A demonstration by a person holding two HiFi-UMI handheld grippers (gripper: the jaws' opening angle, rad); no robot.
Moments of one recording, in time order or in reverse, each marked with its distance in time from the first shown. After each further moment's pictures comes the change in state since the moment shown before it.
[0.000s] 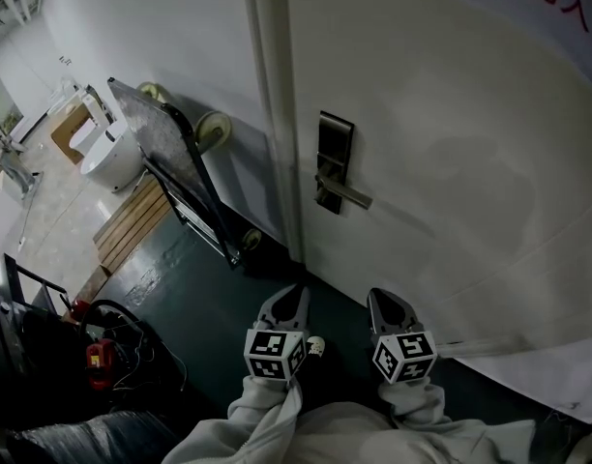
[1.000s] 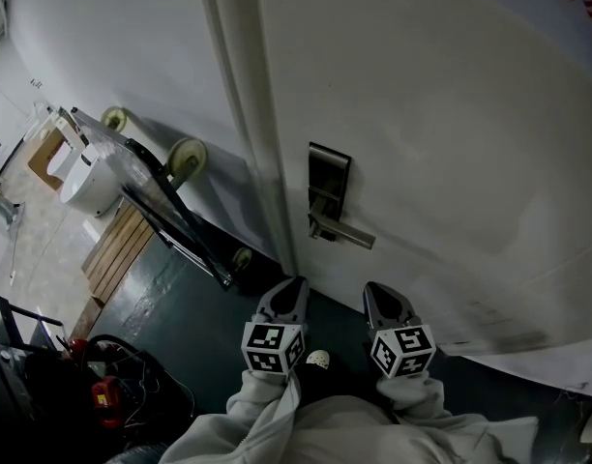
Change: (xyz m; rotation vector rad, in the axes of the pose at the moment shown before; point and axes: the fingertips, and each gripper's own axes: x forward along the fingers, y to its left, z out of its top) left arm 0.095 0.043 0.034 0.019 0.027 -0.111; right arm 0.084 -0.028 0.030 0.044 -0.020 -0.072
